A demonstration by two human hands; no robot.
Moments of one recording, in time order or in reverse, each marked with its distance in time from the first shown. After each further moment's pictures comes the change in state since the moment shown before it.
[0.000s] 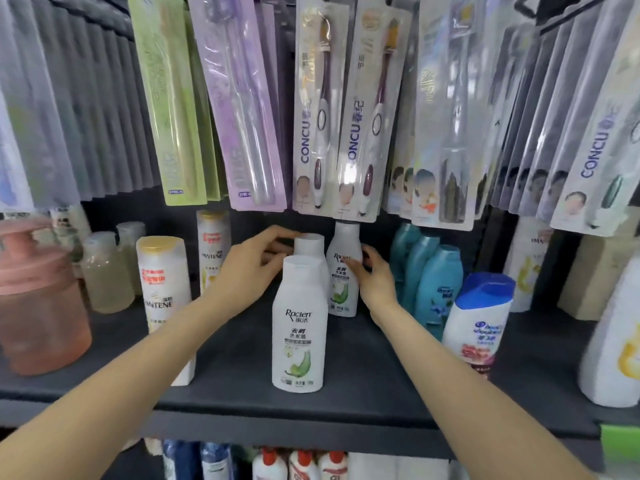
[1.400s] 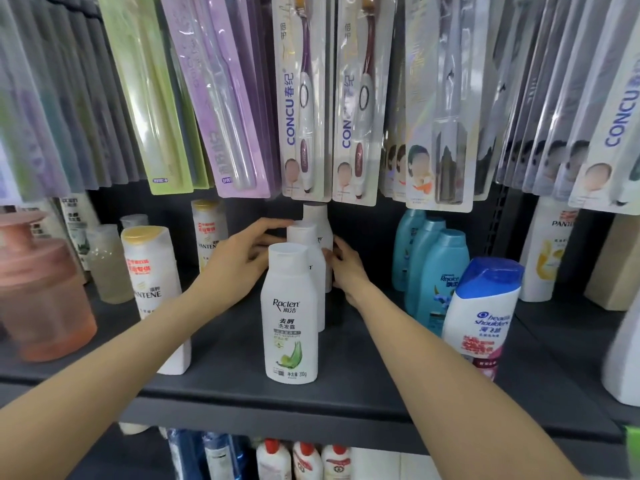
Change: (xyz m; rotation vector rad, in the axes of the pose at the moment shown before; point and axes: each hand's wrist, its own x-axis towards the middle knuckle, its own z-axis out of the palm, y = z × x) left_hand -0.010 0.005 0.003 0.057 -0.006 -0.043; right_hand 0.024 0.018 0.037 0.193 -0.278 0.148
